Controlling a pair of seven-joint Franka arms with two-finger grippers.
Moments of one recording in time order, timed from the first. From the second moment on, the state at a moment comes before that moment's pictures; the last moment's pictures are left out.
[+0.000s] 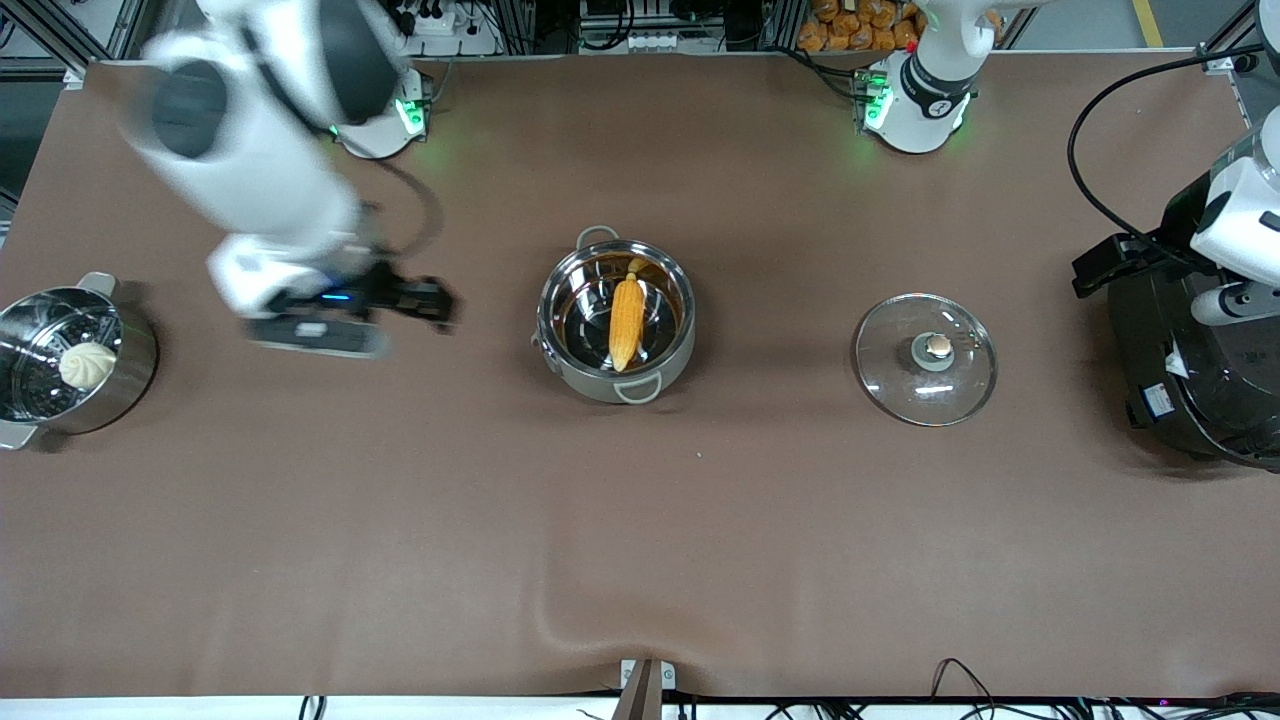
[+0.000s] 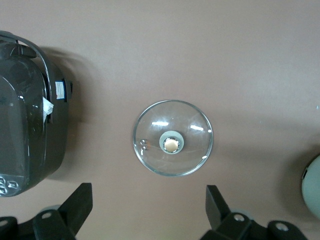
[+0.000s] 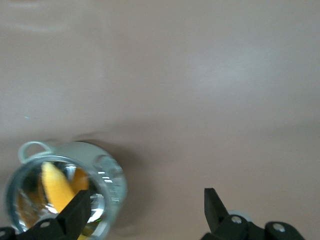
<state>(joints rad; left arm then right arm) 0.05 0.05 -0.15 -1.55 0.06 1.56 -0.22 0.45 0.13 -0.16 -1.57 0.07 1.73 0.39</state>
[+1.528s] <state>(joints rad) 0.06 0.01 -0.14 -1.58 0.06 1.58 -0.20 0.11 -0.04 -0.22 -1.67 0.02 1.60 -0.11</state>
